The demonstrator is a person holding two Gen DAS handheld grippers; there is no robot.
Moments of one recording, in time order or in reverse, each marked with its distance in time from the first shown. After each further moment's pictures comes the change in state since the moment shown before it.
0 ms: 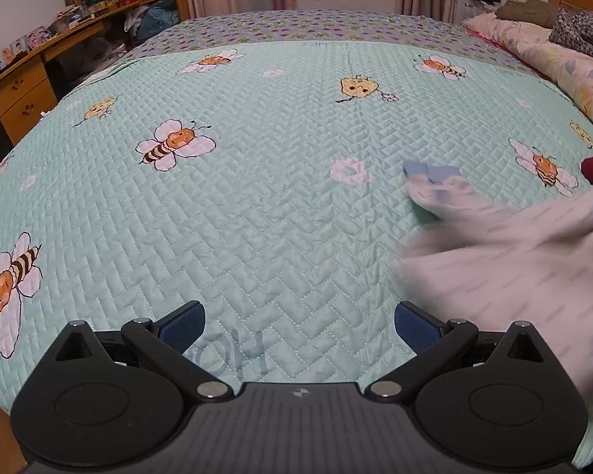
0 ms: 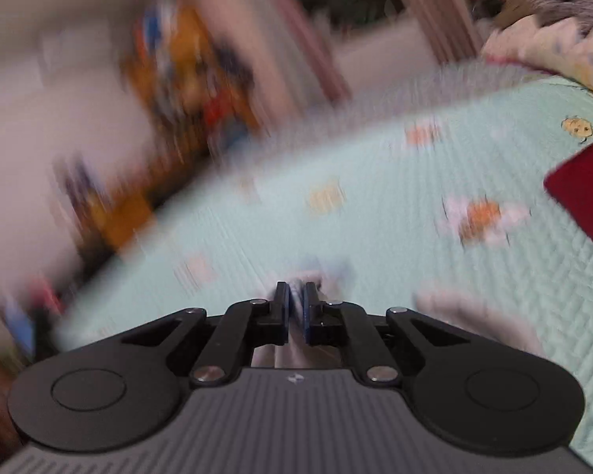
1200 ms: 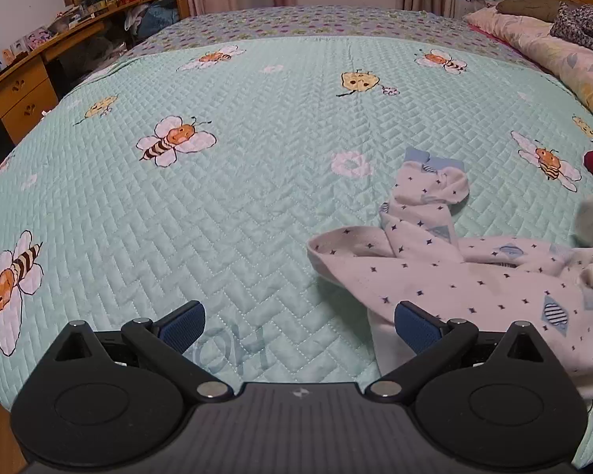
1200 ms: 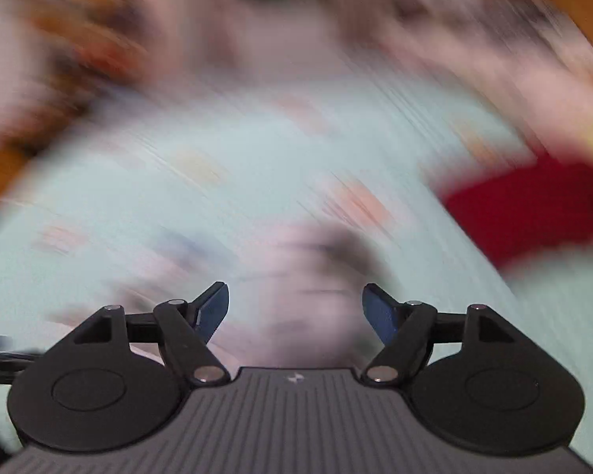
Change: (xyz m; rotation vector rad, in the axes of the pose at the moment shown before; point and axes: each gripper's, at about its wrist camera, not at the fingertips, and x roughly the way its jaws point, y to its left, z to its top) left arm 0.004 -0.003 -0.004 0.013 0.017 0.007; right arm 0.051 -0.006 0.005 -0.032 0.280 -0.678
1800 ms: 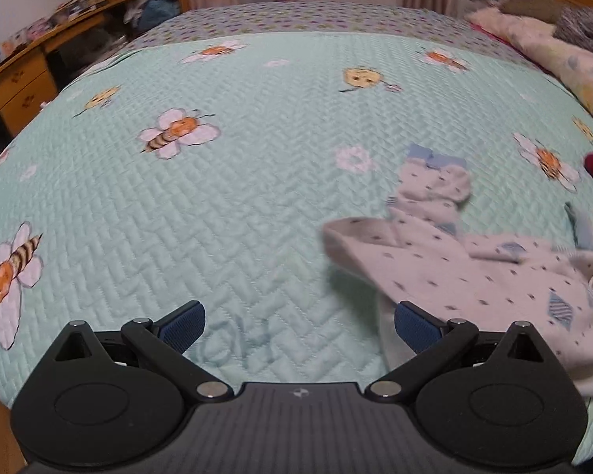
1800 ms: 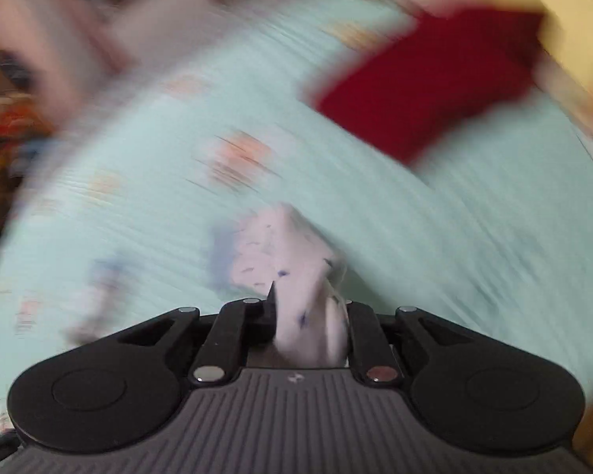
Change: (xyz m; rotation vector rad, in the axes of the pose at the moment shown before) left arm 0.001 0.004 -0.001 0.002 0.012 -0.019; right arm 0.013 -0.092 -0.042 0.370 0.092 0.008
